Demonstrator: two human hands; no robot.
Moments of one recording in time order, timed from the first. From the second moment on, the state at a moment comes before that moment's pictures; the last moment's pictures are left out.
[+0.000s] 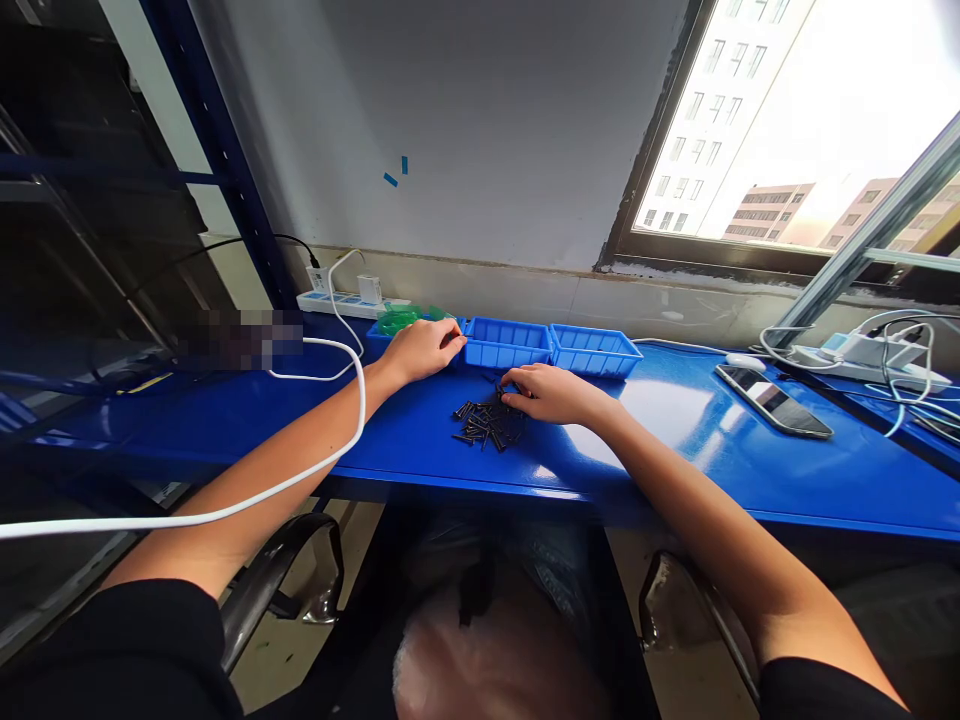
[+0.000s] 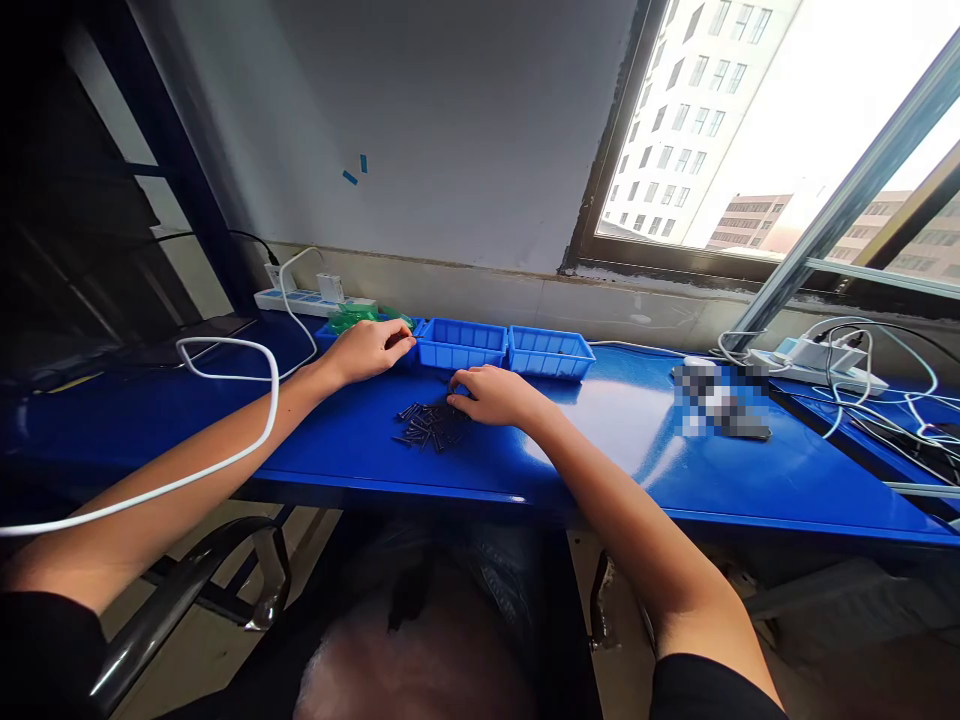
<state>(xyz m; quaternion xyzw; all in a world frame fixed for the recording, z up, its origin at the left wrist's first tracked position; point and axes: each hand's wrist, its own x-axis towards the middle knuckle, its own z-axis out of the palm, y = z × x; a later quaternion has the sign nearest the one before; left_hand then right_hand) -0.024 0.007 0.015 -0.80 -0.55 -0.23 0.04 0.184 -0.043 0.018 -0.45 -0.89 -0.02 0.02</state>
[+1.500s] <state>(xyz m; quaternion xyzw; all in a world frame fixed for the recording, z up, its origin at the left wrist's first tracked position) -0.018 0.007 0.009 -0.86 -0.50 -0.09 -0.10 0.186 -0.037 0.005 -0.43 -0.90 -0.03 0.10</state>
